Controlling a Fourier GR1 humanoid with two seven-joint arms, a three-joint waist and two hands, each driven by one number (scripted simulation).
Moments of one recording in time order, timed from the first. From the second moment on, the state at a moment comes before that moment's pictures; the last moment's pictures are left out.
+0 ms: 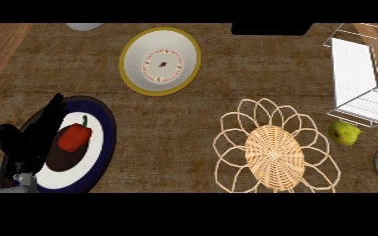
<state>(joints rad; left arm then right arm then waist) 0.00 0.29 0.15 -1.42 0.06 -0.06 0.09 -1.25 -0.35 -0.89 -0.98 2.19 -0.04 1.15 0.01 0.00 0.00</state>
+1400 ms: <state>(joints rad) 0.02 0.29 0.16 -1.43 0.06 -0.06 0.11 -1.41 -0.01 -0.55 -1.79 2.49 0.09 1.13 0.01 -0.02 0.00</state>
